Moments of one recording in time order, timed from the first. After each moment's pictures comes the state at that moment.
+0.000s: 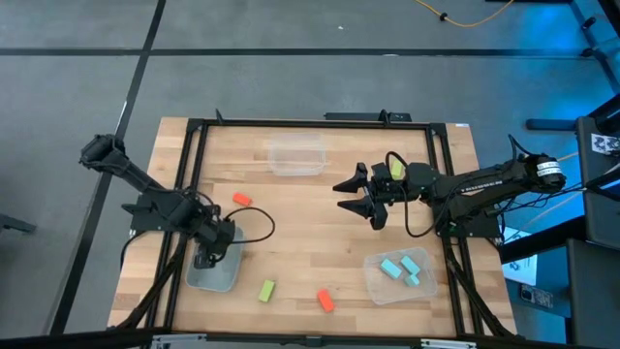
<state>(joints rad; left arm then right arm) -0.56 1.13 0.74 -0.96 0.04 -0.65 0.06 1.21 0.64 0.71 -0.10 0.41</state>
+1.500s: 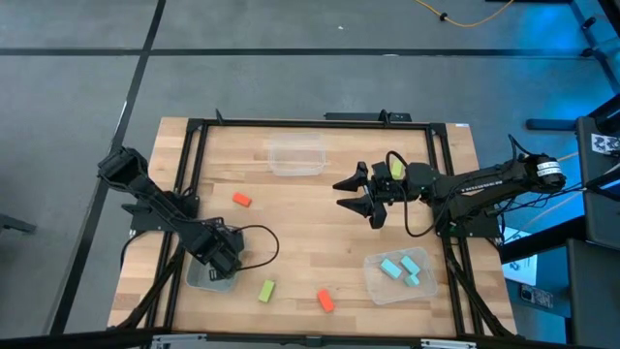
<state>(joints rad) -0.67 1.46 0.75 -0.83 -0.09 -0.91 0.06 1.21 0.64 0.71 -0.07 0.41</state>
